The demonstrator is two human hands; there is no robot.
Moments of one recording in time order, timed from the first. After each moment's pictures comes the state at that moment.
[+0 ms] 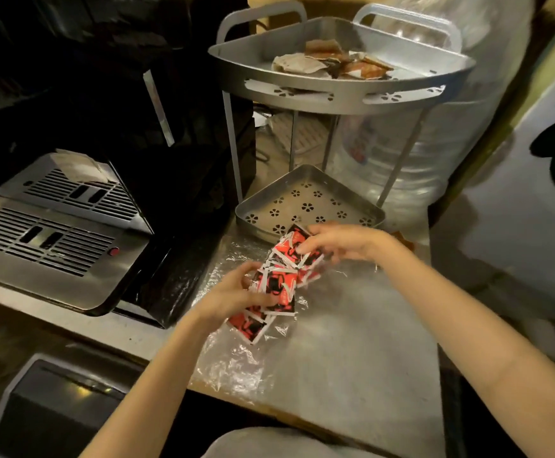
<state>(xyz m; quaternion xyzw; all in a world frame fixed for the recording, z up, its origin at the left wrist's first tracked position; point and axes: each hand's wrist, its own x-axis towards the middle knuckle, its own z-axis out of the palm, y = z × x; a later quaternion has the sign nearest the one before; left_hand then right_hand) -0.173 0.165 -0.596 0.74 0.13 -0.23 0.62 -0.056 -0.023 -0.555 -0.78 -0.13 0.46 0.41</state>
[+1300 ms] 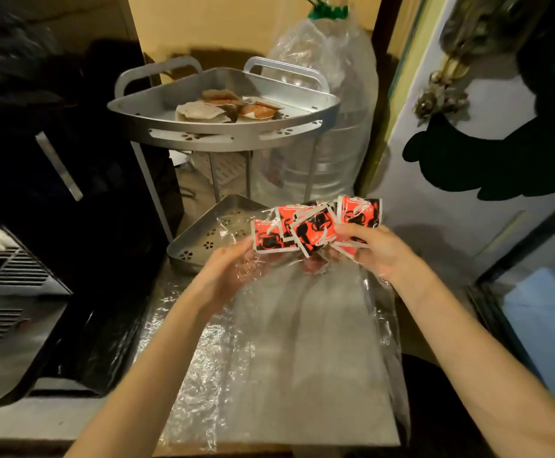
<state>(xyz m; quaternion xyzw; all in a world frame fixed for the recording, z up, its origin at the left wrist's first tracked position) -0.115 0.104 -0.556 0.57 -0.07 -0.20 0.79 -0.102 -0.142 -0.522 -0.60 0.09 0.11 0.79</state>
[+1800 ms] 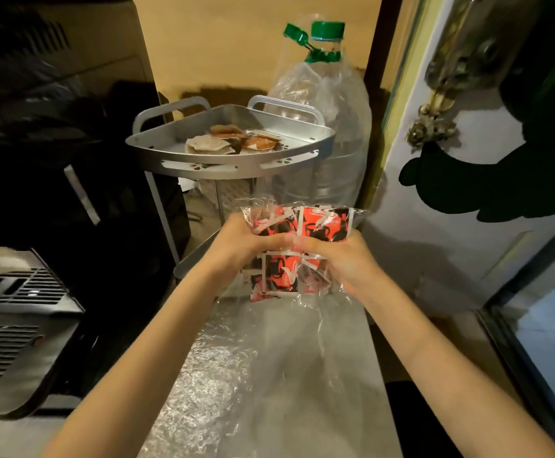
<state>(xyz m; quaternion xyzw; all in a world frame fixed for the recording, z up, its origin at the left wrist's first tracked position) -0.099 0.083 -0.479 0.77 -0.15 -0.05 0.61 -0.118 -0.089 -0.494 -0.69 -0.02 0.01 0.72</state>
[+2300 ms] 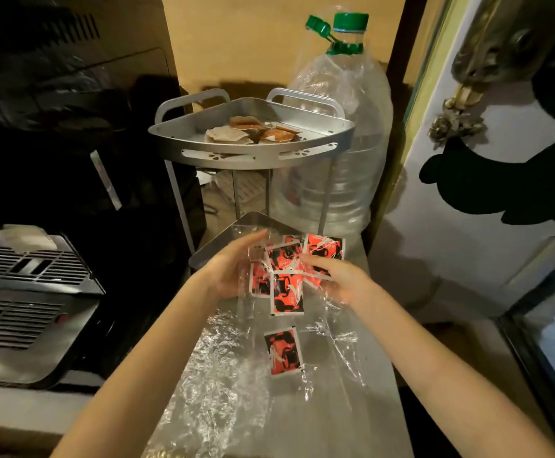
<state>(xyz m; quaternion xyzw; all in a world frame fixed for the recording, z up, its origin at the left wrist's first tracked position) -0.090 0.113 -0.536 0.61 0.08 -0.30 0.73 -0.094 -0.079 -0.553 -0.57 0.19 0.20 0.77</state>
